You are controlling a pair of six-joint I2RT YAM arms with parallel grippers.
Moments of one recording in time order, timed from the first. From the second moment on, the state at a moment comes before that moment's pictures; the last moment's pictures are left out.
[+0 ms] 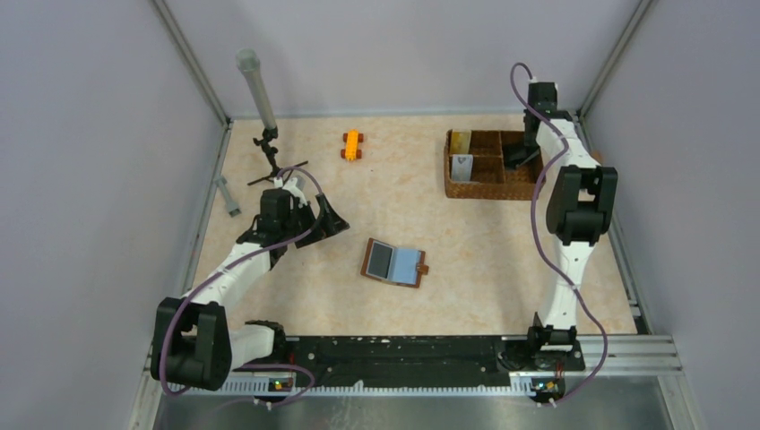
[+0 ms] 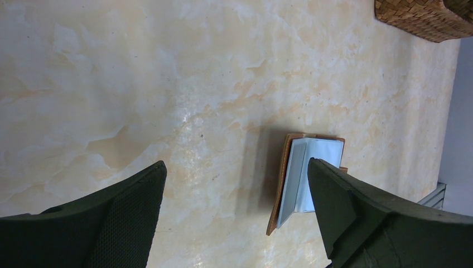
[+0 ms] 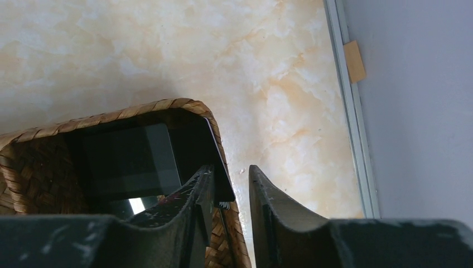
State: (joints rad) left arm -0.16 1.19 0.61 -0.12 0.37 -0.55; right arm -0.03 2.20 1.91 -0.52 0.39 -0.02
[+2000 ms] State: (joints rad) left arm -0.42 1.06 0.68 -0.01 0.64 -0.45; right arm 0.30 1.44 1.37 -0.56 -0.45 0.12
